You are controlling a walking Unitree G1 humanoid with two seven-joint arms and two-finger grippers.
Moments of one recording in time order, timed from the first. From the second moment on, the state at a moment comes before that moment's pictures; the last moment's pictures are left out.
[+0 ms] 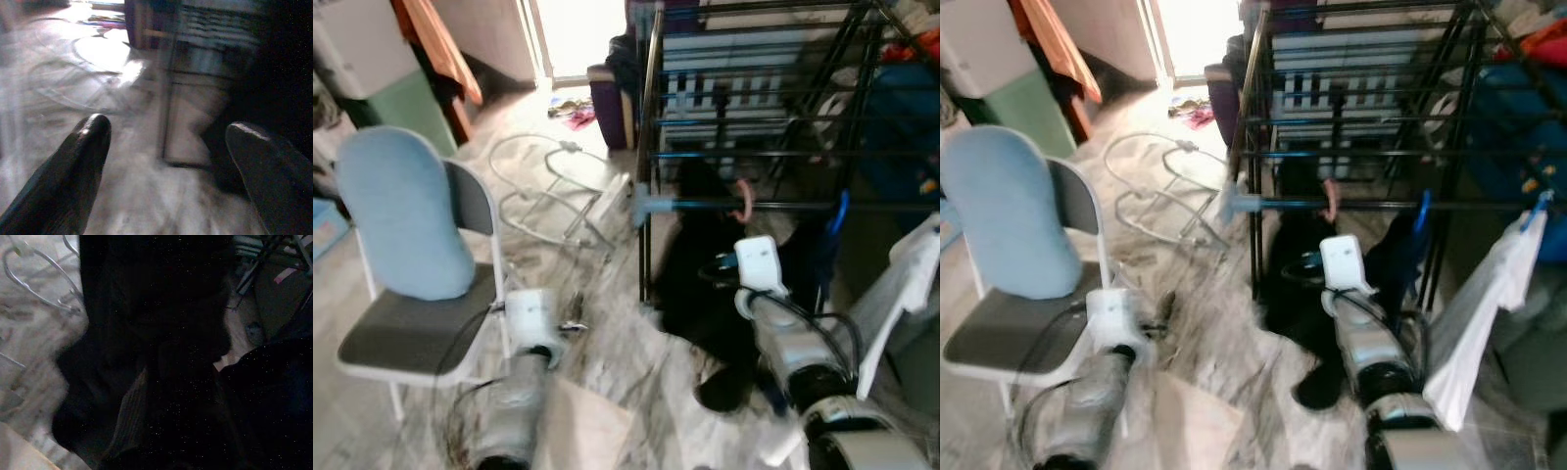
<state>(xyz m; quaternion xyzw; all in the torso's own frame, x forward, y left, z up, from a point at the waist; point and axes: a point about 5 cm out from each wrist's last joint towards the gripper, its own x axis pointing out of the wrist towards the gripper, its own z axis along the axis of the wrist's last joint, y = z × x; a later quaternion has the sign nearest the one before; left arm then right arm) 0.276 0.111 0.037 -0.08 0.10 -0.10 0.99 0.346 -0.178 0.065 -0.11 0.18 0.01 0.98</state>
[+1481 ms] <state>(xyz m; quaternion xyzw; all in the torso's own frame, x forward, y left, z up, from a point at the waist) 0.271 0.111 0.031 -0.10 0.13 -0.11 0.98 0.355 -0.160 0.060 -0.04 0.26 -0.05 0.96</state>
